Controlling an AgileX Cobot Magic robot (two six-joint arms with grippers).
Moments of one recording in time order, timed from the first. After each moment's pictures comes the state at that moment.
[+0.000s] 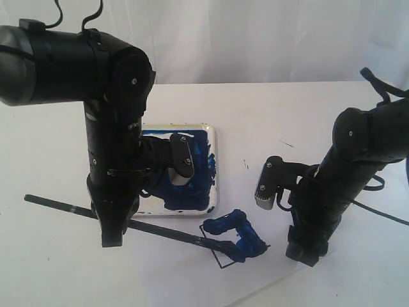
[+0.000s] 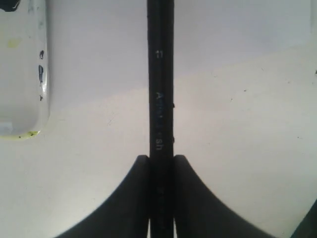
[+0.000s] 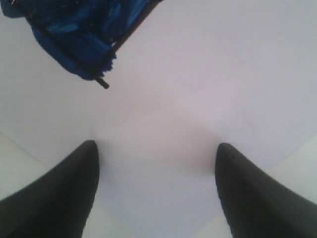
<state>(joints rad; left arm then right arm) -0.77 1.78 -1.36 0.03 1.32 0.68 0.32 1.81 -0.90 0.25 0.65 -1.07</state>
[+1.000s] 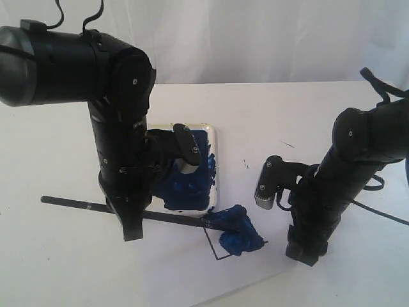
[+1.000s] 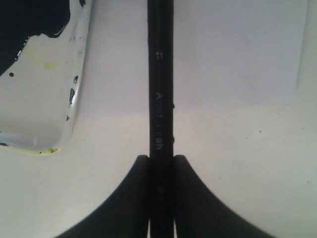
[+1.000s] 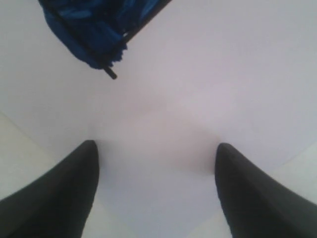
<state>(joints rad) -0.77 1.78 -1.36 0.02 1.21 0.58 0.32 1.81 -0.90 0.25 0.64 -1.07</state>
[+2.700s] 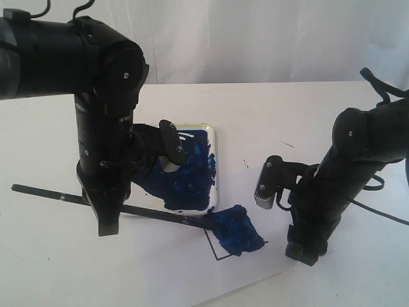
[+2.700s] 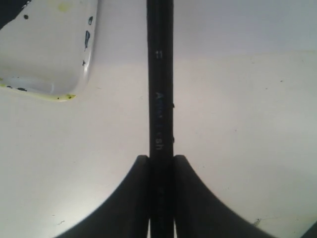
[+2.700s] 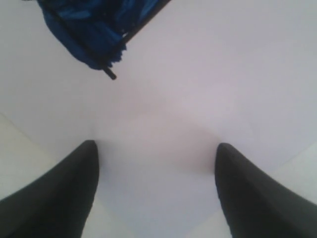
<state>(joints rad) -0.77 1.75 -1.36 0.14 1.31 0.56 0.32 1.81 -0.90 0.25 0.64 -1.07</state>
